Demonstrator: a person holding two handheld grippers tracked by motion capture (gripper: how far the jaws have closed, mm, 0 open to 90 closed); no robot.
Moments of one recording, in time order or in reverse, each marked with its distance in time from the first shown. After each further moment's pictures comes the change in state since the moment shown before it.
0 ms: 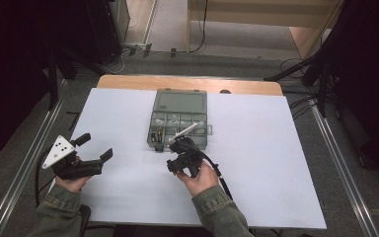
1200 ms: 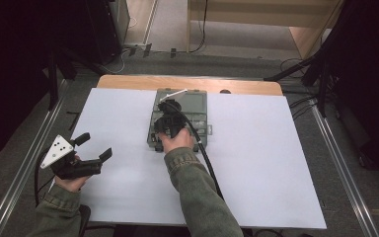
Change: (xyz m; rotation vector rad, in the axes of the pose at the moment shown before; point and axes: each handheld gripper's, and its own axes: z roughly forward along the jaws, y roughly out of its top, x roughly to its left) left arm 0.002 0.001 -0.001 -0.006 -0.005 -0.004; right arm -0.012 0.106 0.015 -0.138 -0.005 0.249
